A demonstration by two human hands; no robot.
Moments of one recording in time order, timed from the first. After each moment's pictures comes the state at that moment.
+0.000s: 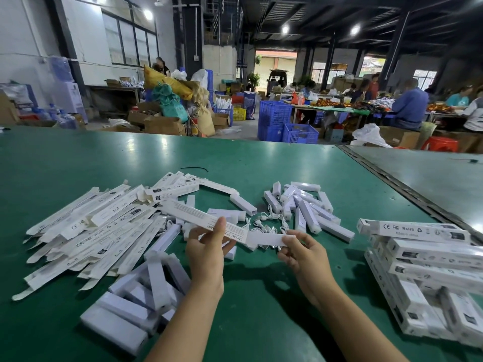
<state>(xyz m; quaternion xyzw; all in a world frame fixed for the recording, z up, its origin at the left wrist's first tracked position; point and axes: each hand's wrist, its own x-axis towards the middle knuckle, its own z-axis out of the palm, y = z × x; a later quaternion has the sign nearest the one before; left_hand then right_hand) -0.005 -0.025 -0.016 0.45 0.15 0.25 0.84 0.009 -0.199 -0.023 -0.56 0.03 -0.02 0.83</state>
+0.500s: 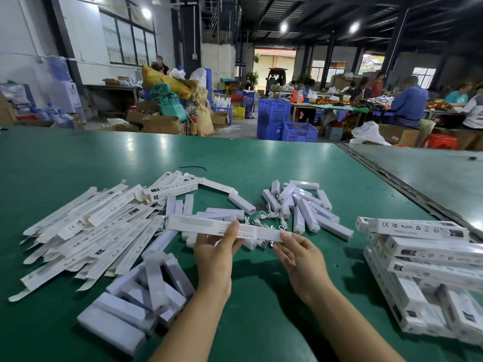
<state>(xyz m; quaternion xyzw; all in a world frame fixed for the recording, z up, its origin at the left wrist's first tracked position) -0.008 -0.041 -0.021 0.43 0.10 0.22 0.87 0.006 -0.190 -0.020 -0.45 0.09 0.01 0.89</state>
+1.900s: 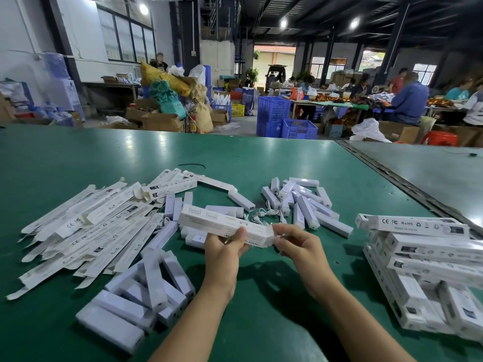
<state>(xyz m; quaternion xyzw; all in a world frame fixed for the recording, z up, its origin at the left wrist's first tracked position) -0.008 -0.047 -0.028 0.49 0.03 0.16 0.86 0.002 -0.202 -0.015 -0.70 -0.10 -0.04 0.71</state>
